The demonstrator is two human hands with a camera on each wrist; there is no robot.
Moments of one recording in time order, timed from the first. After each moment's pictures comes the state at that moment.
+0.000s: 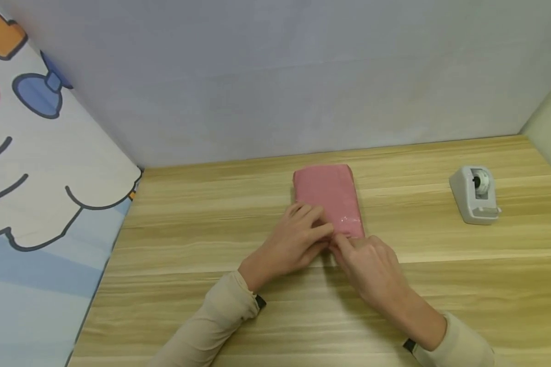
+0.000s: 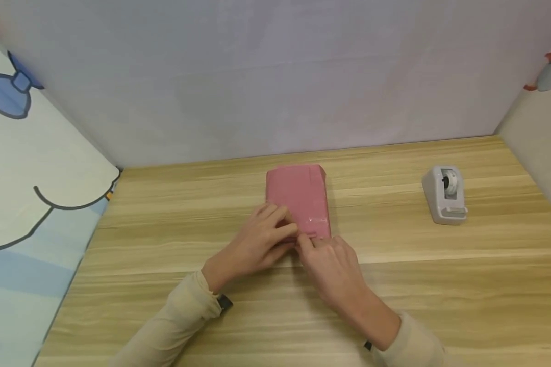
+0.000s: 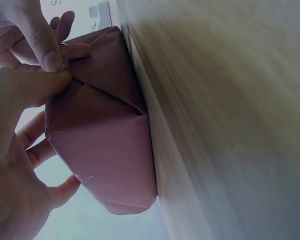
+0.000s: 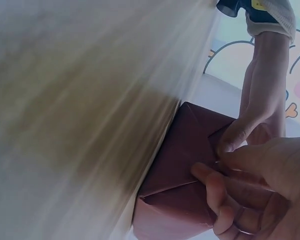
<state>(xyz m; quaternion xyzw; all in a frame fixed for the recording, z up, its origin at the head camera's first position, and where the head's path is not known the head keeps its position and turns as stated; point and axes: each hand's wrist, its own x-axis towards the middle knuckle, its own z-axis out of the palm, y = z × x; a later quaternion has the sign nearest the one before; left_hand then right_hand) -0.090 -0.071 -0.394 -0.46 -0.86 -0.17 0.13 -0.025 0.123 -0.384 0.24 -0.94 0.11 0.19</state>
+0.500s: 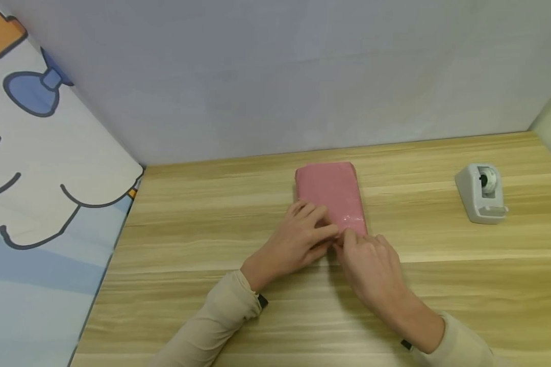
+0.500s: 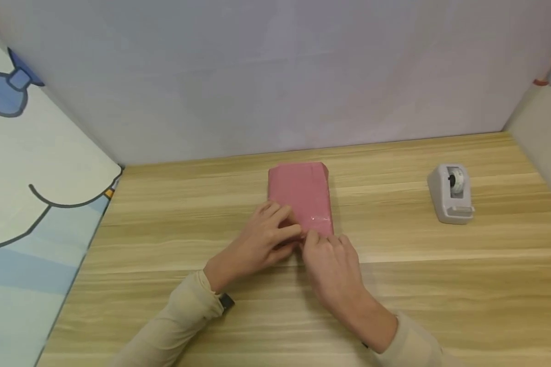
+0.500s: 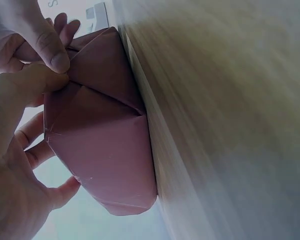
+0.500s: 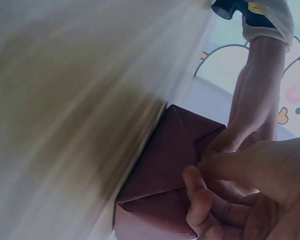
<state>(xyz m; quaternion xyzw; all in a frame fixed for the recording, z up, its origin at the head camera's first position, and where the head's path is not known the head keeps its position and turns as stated) -0.089 -0.069 -0.394 -0.46 -0.86 -0.17 0.14 -0.022 0.115 -0.379 0.19 -0.97 0.08 0.16</state>
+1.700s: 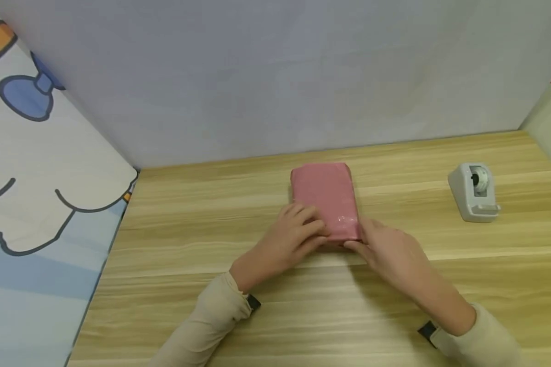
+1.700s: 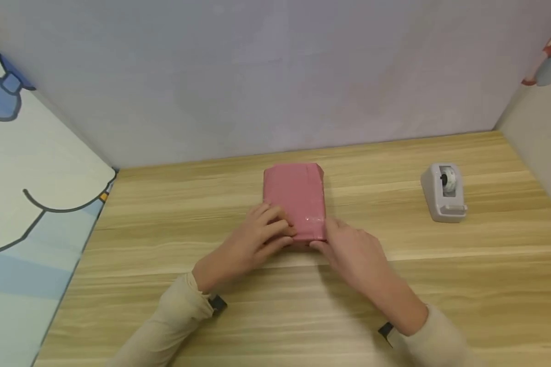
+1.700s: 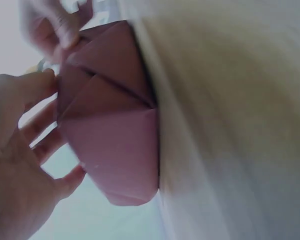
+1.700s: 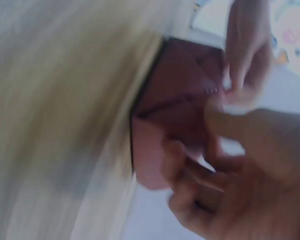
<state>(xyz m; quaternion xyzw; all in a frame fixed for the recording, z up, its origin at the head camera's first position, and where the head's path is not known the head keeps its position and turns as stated) -0.092 -0.077 -0.392 -0.44 -0.86 -0.25 0.08 -0.046 0.162 -0.364 0.15 -0.97 0.20 -0.03</state>
